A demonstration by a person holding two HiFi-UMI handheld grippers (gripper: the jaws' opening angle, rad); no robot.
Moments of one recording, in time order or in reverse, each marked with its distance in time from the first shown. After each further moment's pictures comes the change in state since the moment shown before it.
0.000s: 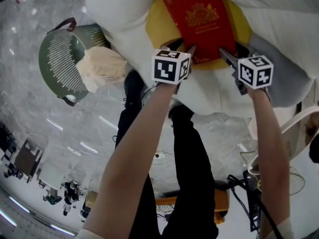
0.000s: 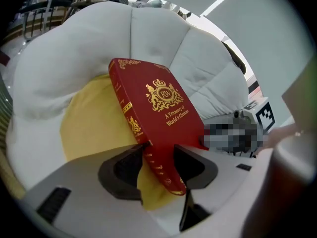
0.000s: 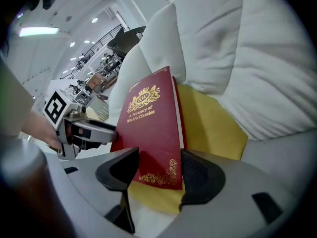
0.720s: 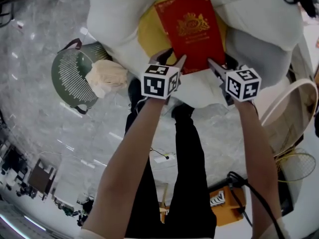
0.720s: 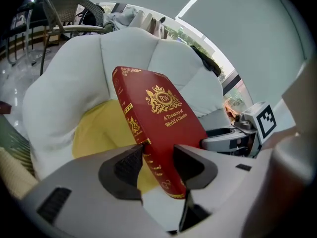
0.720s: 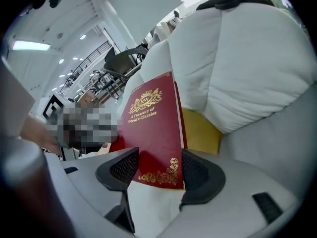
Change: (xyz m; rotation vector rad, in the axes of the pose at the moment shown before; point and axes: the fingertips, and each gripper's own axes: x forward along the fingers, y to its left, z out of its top) left arm -0.079 -0.069 0.026 0.161 0.012 -0.041; right arm -0.098 0.051 0.003 0.158 -0.137 -0.075
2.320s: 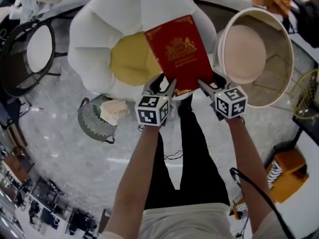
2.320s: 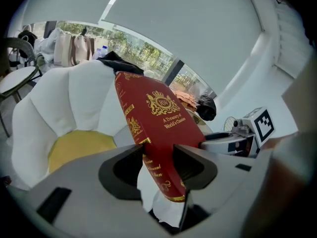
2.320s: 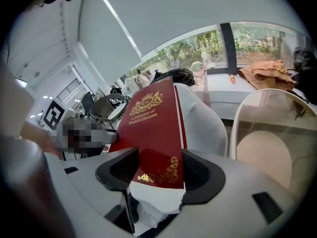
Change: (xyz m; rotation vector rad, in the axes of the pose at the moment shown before) left arm -0.104 -0.277 0.022 0.394 0.113 -0.240; right arm -0.303 0.019 -0.053 0.363 -0.324 -0.239
